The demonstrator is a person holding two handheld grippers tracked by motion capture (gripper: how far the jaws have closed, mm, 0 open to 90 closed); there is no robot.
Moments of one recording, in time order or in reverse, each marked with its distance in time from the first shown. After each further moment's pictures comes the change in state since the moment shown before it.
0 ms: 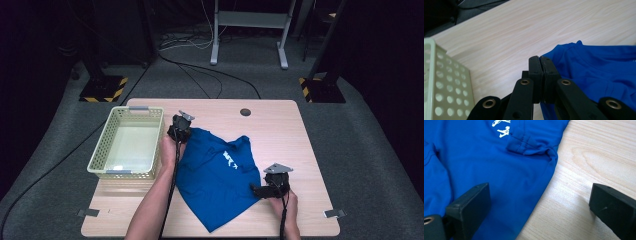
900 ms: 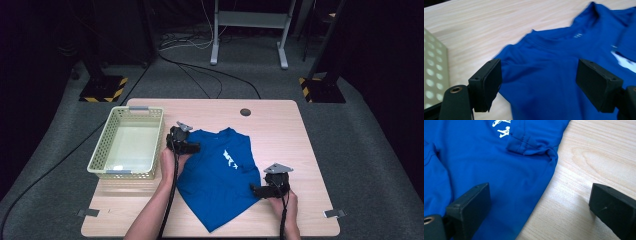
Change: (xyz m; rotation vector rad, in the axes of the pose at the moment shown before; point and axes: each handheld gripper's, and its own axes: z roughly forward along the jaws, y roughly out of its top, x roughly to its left) left arm -0.020 -0.033 -0.021 -0.038 -0.105 -0.079; right arm 0.000 0.000 0.000 -0.001 0.000 0.001
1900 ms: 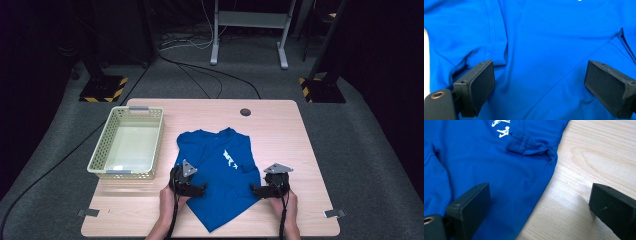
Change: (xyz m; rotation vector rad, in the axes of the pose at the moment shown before) left arm -0.049 -0.103 -0.027 -0.006 -0.190 0.134; right arm 0.000 0.000 0.000 0.001 -0.004 0.002
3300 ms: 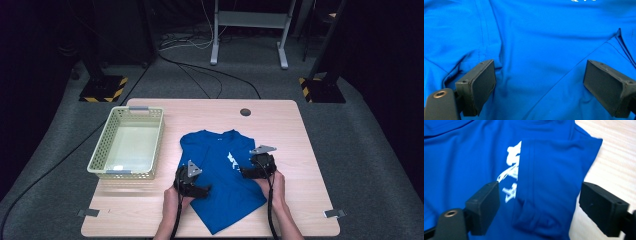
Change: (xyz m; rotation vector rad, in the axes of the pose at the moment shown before) left arm -0.010 0.006 0.006 0.003 -0.055 0.030; right arm 0.012 0.066 0.027 0.041 -0.021 -0.038
